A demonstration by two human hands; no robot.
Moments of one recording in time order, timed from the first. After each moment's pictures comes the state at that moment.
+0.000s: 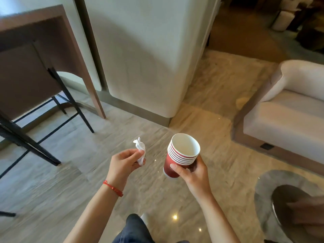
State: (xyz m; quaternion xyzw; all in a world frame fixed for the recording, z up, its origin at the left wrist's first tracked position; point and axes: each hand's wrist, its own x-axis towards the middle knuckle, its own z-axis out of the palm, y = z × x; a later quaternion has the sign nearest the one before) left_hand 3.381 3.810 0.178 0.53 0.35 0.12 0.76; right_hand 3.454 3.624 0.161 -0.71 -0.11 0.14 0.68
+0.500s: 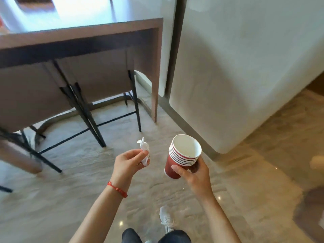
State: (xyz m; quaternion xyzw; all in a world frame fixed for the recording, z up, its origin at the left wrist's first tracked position) left_hand 3.420 3.948 0.170 0.42 0.49 0.31 0.70; right_hand 3.570 3.826 0.146 -0.66 -0.28 0.33 0.62
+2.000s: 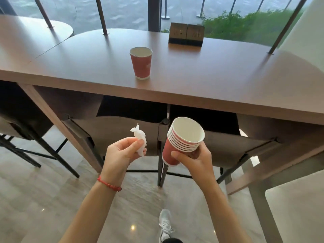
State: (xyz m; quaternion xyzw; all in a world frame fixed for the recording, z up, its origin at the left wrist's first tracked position) left_hand 3.244 4.383 0.186 0.32 0.54 0.58 0.53; right_hand 3.443 4.401 0.174 -0.47 -0.54 0.50 0.49
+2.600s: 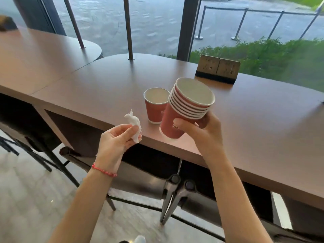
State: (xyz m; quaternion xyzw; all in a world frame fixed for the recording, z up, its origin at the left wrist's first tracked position) left_hand 3.197 4.541 0.238 0.27 0.53 0.67 0.44; right_hand 3.389 4.621 0.270 -0.33 -0.63 0.50 0.50
